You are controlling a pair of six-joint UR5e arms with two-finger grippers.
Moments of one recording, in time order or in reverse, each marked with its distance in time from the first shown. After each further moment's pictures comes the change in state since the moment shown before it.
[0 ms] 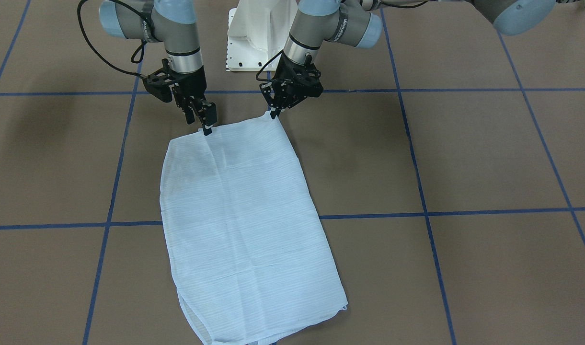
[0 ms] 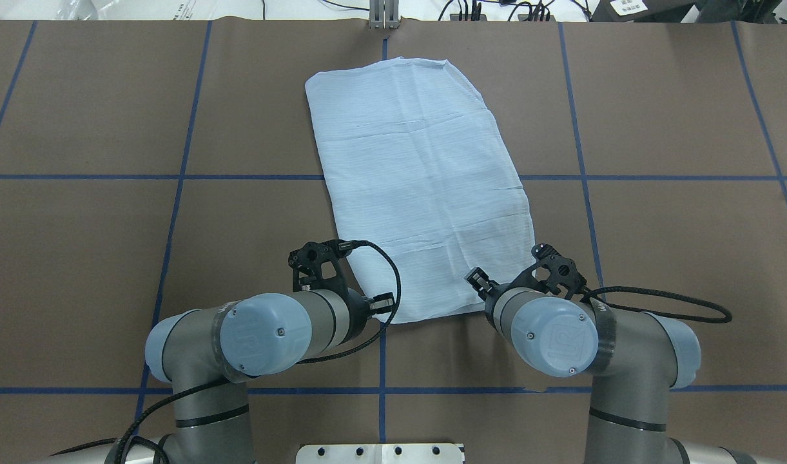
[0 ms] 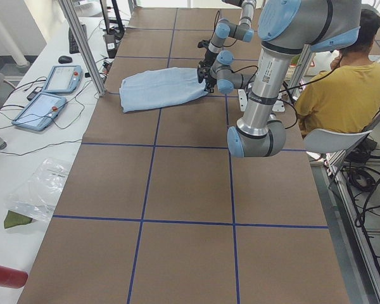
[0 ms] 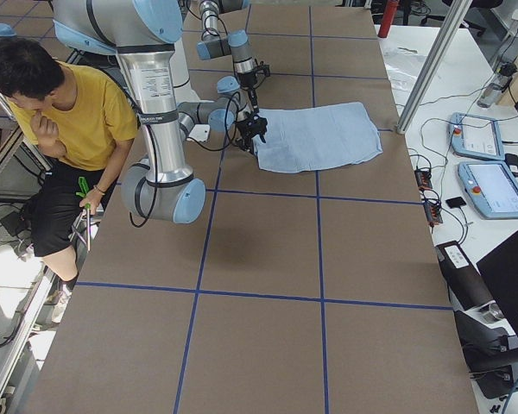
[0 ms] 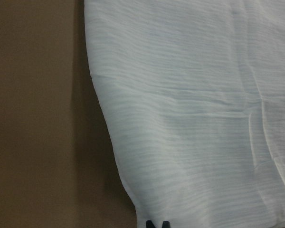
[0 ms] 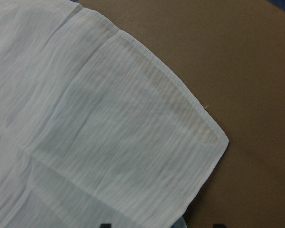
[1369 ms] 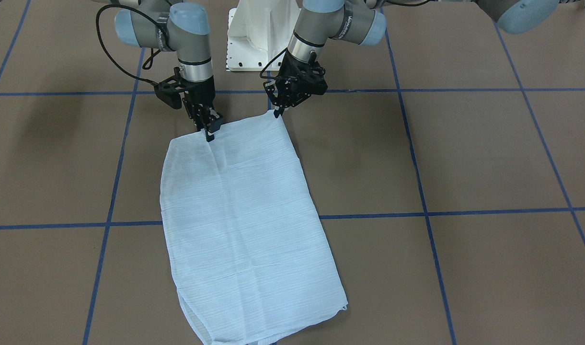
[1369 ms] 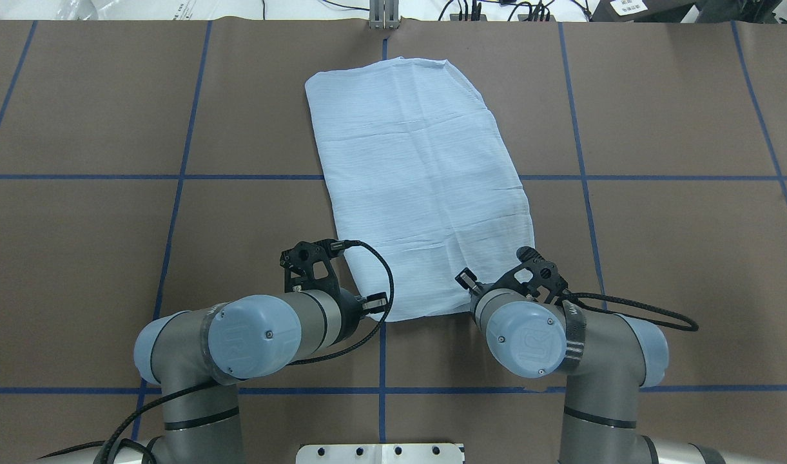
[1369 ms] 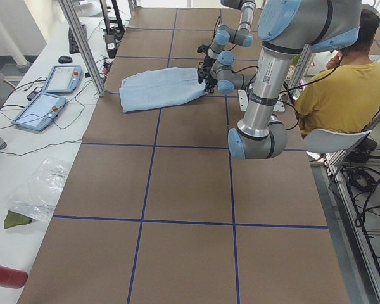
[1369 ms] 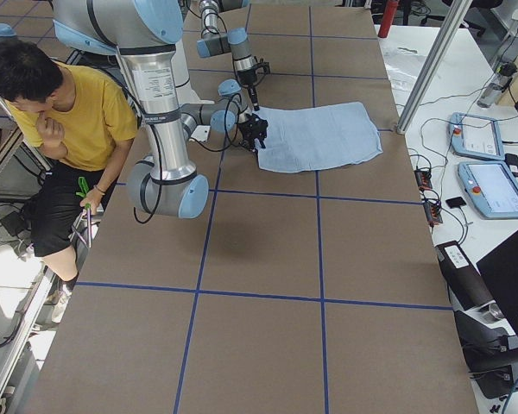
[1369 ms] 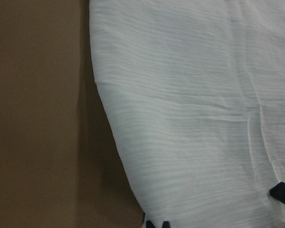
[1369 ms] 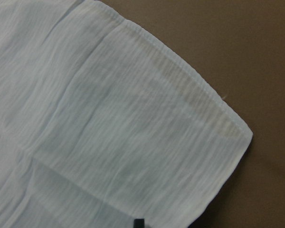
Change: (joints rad) left arm 0.000 0.025 -0.028 0.003 0.007 0.004; right arm -0.009 0.056 -0.075 0.001 -0.043 0.037
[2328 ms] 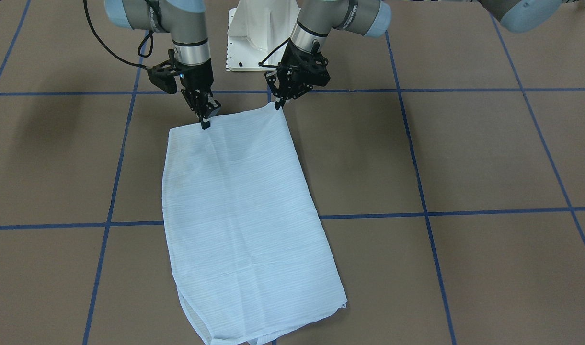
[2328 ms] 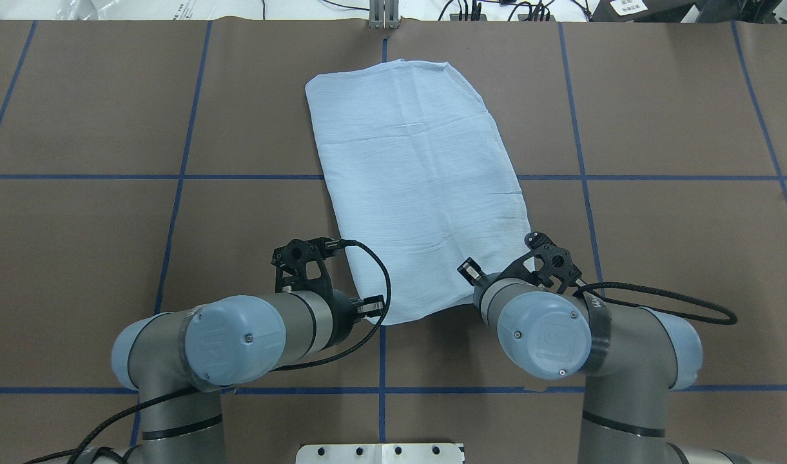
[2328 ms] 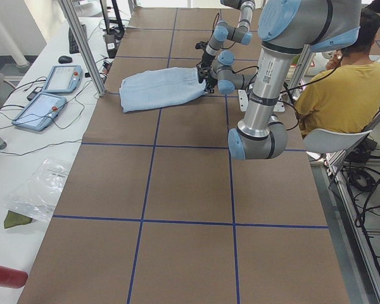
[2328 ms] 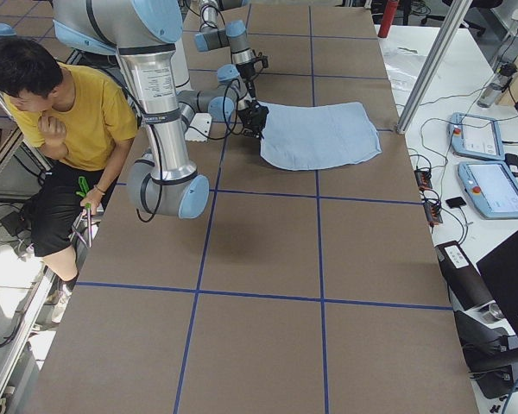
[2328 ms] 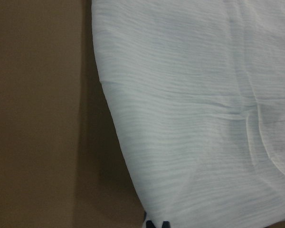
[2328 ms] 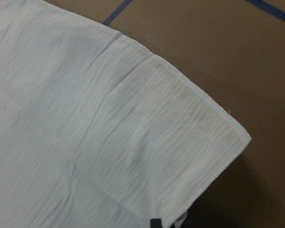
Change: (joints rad) left arm 0.002 0.024 -0.126 0.078 -0.021 0.042; right arm -0.002 0.000 0.191 -0.152 -0.002 -0.014
